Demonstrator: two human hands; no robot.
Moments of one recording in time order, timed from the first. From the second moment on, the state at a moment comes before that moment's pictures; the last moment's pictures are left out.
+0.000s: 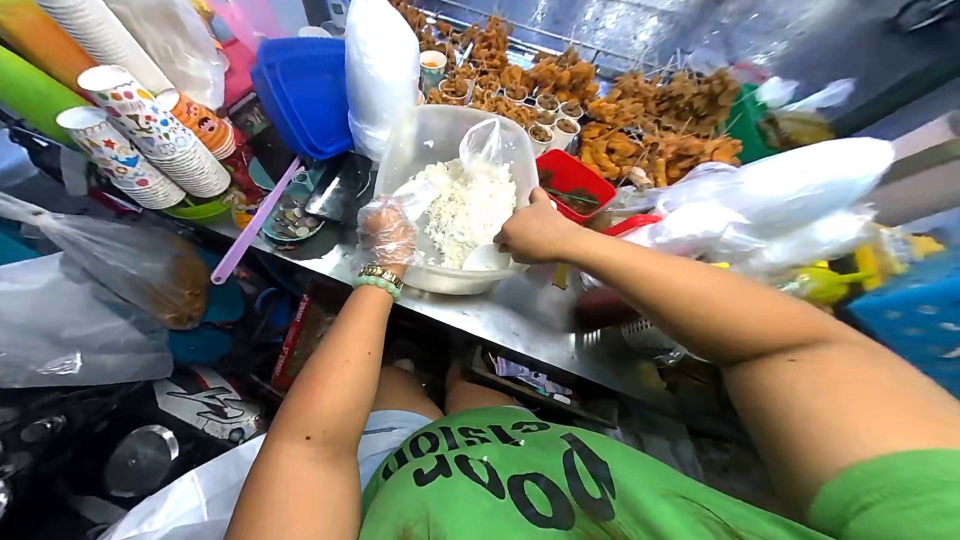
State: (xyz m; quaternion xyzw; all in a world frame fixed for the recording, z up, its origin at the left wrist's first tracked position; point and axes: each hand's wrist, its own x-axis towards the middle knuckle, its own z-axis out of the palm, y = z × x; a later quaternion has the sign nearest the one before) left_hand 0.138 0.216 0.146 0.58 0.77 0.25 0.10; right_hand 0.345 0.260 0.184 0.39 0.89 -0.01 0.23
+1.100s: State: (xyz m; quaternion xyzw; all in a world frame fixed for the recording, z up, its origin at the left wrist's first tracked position) left_hand 0.130 0.223 0.161 0.72 0.65 0.19 0.16; right_hand 0.352 0.287 0.222 0.53 0.79 -0.29 0.00
